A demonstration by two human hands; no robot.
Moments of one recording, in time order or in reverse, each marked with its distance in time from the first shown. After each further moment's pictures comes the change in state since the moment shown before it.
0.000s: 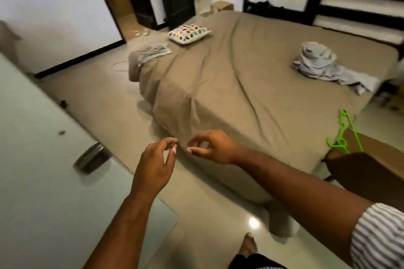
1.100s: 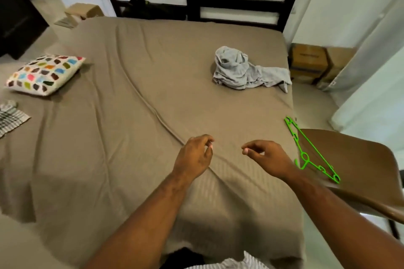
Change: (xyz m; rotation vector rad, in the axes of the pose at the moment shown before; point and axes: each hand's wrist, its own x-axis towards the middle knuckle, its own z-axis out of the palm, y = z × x) left_hand 0.498 0.146 0.361 -0.164 -0.675 0.568; right_hand 0.059 0.392 -0.211 0.109 0.705 0.982
